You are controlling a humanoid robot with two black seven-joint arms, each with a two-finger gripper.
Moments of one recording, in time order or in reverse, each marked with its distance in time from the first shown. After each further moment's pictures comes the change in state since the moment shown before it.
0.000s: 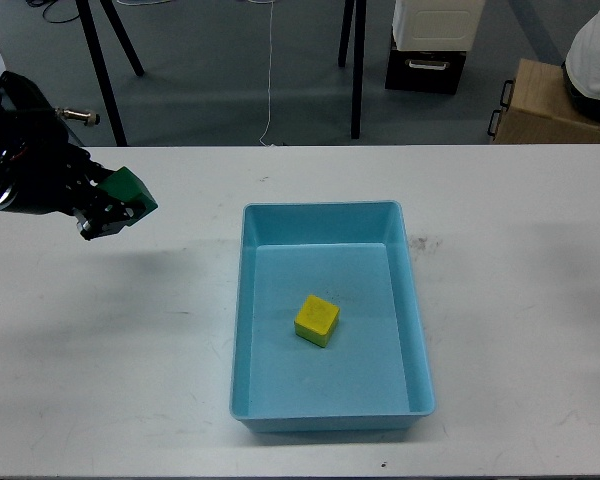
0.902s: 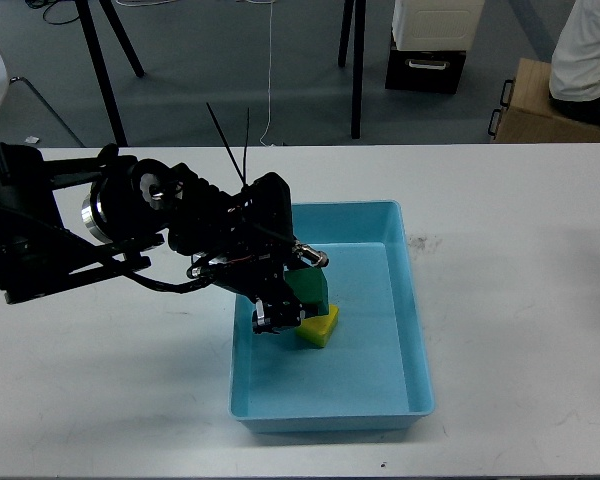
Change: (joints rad) left arm 0.052 -0.524 0.150 0.132 0.100 0.000 0.000; right arm -0.045 0.043 0.001 -0.074 0.000 0.001 0.000
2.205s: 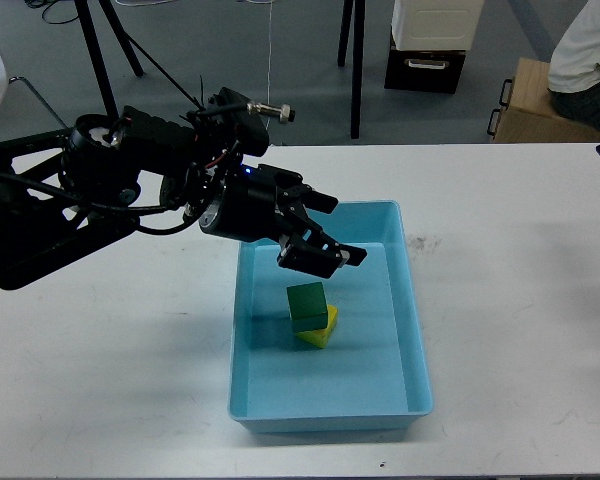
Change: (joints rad) left arm 0.143 0.066 -0.399 0.035 -0.426 0.000 0.000; right arm 0.066 0.070 0.010 0.014 -0.041 0.013 0.000
